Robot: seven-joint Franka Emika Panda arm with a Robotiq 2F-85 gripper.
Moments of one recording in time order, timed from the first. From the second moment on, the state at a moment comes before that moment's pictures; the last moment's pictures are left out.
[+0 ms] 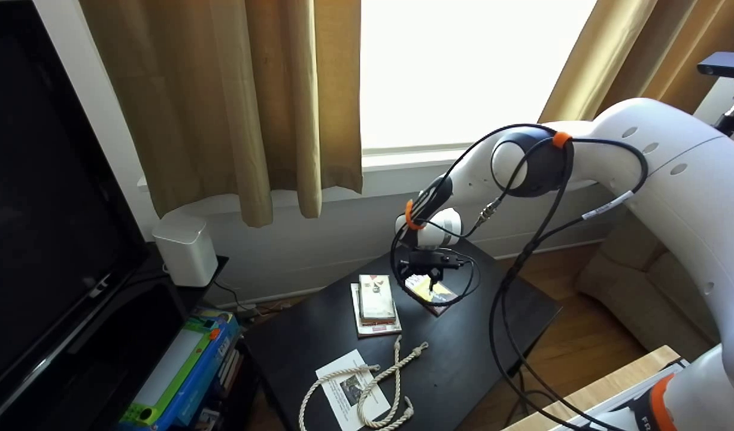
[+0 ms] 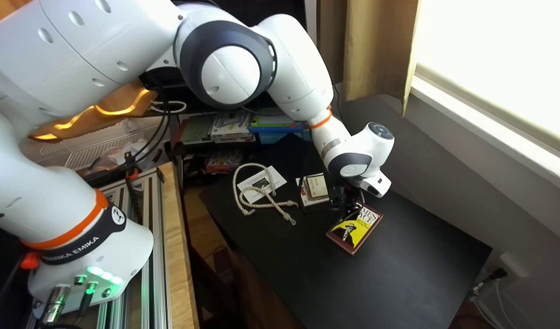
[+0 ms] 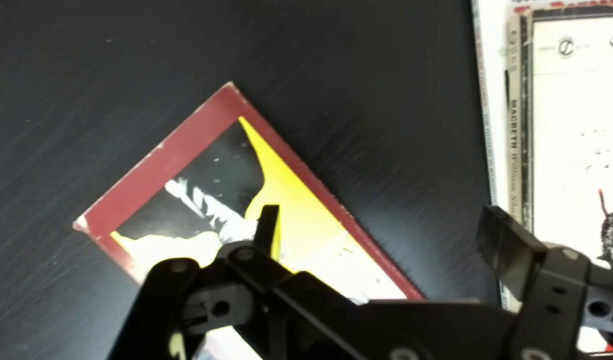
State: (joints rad) arm 0.01 1.29 0.00 -1.44 0.17 2.51 0.18
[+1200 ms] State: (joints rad) arm 0.09 0.98 -0.10 -1.74 -0.10 2.56 0.07
